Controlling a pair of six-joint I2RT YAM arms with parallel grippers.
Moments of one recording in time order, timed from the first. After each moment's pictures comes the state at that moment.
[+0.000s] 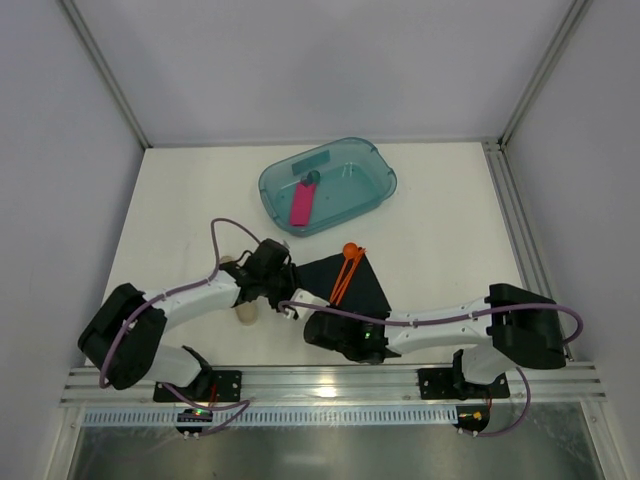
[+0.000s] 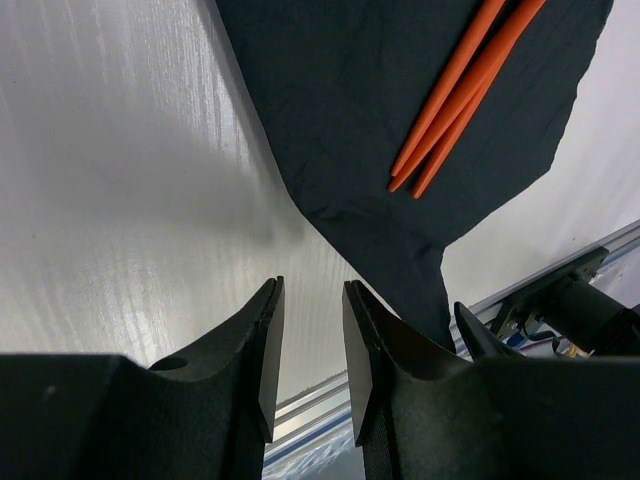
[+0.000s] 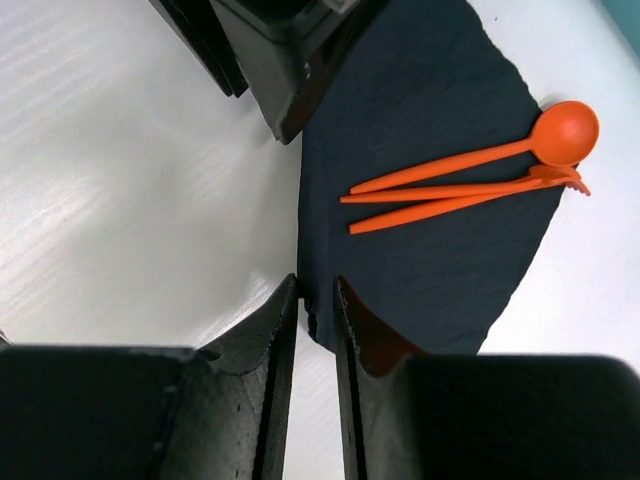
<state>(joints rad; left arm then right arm) -0.69 1.38 0.66 -0.28 0.24 -0.94 1.40 1.50 0.81 -0.25 0.63 0.08</state>
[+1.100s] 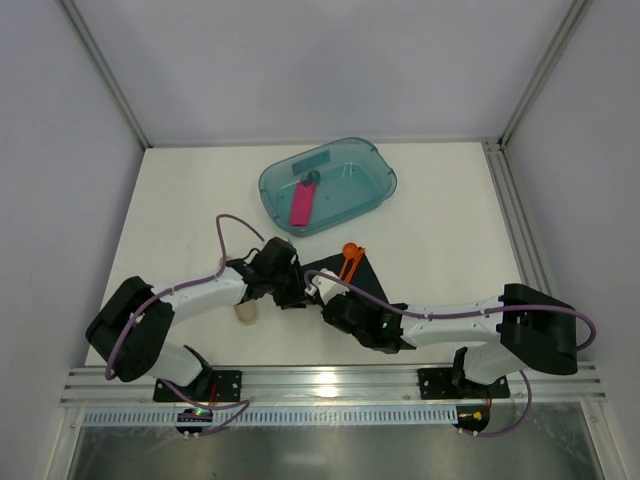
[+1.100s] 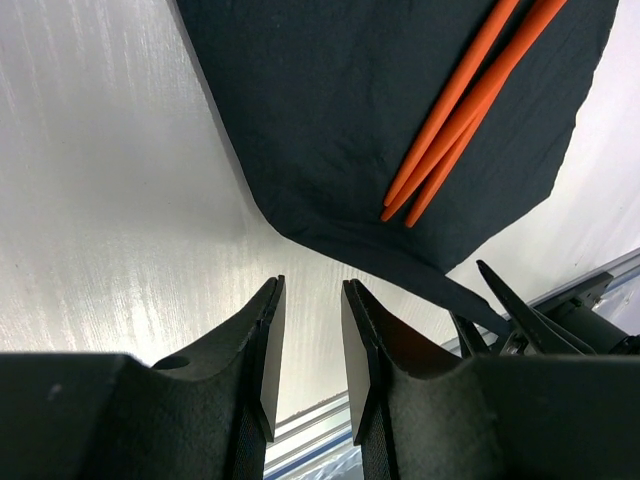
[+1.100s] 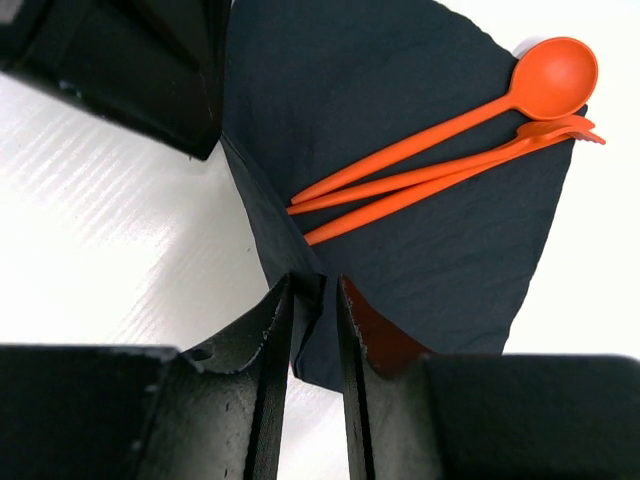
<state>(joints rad) -0.72 1.44 0.70 -0.26 0.18 -0.97 1.27 1.41 0.63 -0.04 0.57 0.18</state>
